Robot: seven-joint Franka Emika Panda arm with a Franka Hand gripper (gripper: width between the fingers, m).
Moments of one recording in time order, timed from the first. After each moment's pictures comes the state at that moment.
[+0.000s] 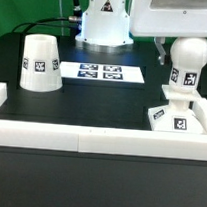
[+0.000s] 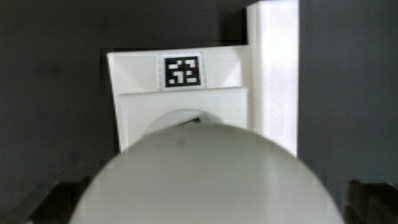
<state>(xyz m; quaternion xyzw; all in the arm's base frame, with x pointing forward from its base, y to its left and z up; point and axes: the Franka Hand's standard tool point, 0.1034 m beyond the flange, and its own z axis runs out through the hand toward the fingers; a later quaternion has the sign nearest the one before) 0.565 0.111 0.106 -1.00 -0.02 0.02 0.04</state>
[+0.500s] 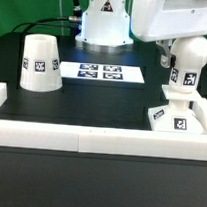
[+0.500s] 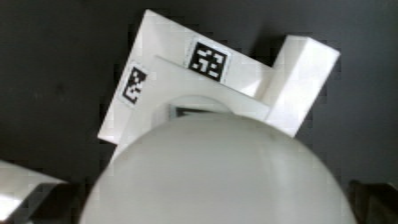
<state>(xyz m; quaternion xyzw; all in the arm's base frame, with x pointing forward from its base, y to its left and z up) 0.566 0.108 0.109 -0.97 -0.26 0.01 0.03</state>
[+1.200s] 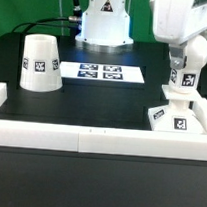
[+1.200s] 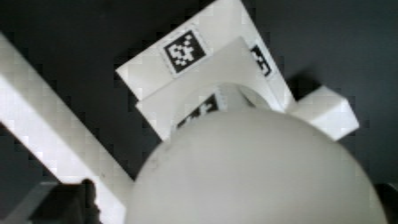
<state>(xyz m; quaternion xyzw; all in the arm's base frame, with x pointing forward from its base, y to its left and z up) 0.574 0.101 0.113 -0.87 -0.49 -0.01 0.02</state>
